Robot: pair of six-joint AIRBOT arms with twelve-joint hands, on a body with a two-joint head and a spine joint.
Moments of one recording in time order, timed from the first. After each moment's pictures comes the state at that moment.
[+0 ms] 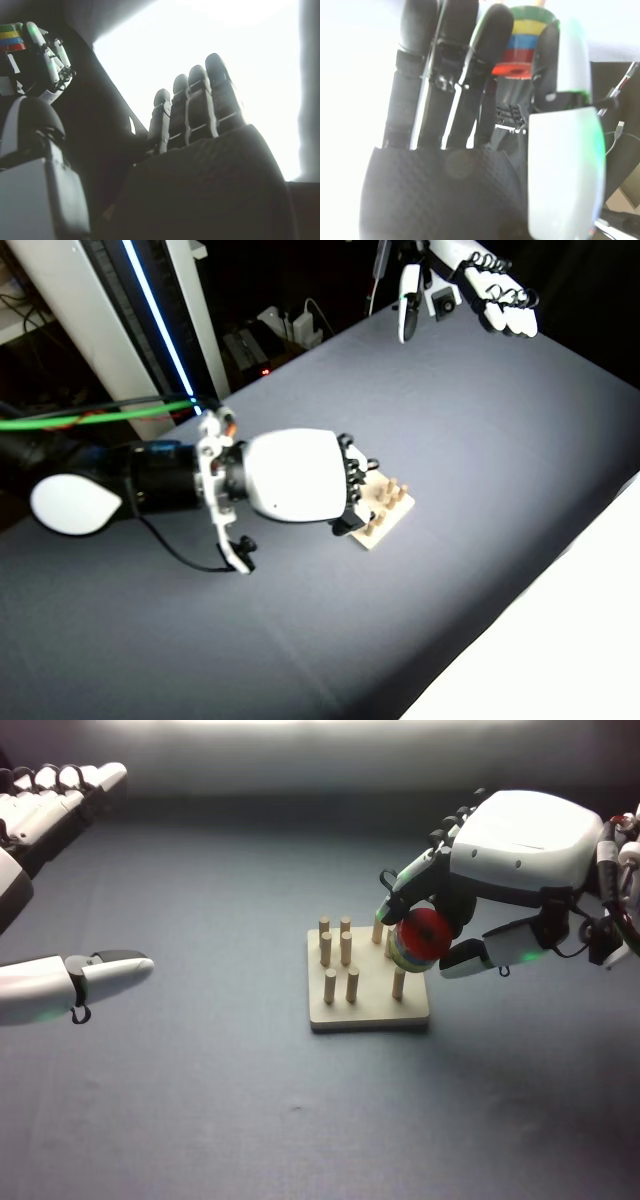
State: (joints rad) left arm 1.18 -0.80 0.93 -0.32 -1.30 0.77; right arm -0.46 -1.22 1.42 -0.58 0.64 -0.40
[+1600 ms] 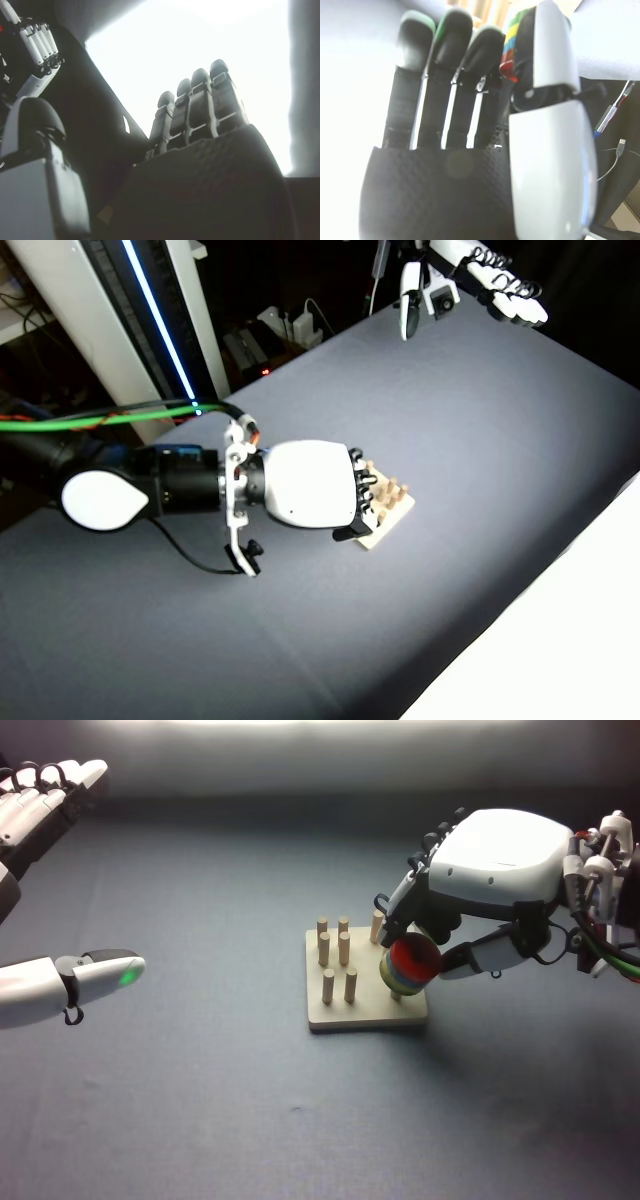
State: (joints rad) left arm 1.20 -0.80 0.92 -0.35 -1.35 0.77; right arm -0.46 -1.27 1.44 -0.62 0.56 -0.40
